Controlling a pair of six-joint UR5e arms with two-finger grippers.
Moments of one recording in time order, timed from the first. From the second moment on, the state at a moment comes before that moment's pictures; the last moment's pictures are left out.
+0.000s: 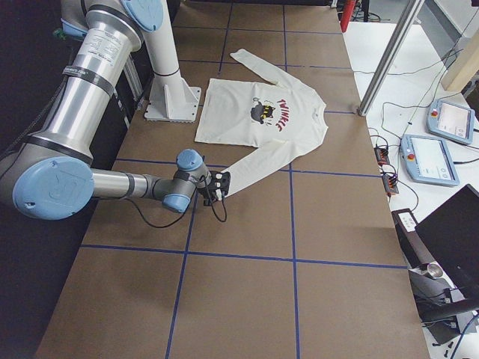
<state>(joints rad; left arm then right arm) -1.58 -1.53 -1.78 -1.85 -2.34 0.05 0.48 -2.05 1.81 -0.42 1.74 1.36</state>
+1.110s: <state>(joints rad) -1.58 -1.54 -1.78 -1.85 -2.34 0.05 0.90 -1.62 1.94 -0.97 2.06 1.23</state>
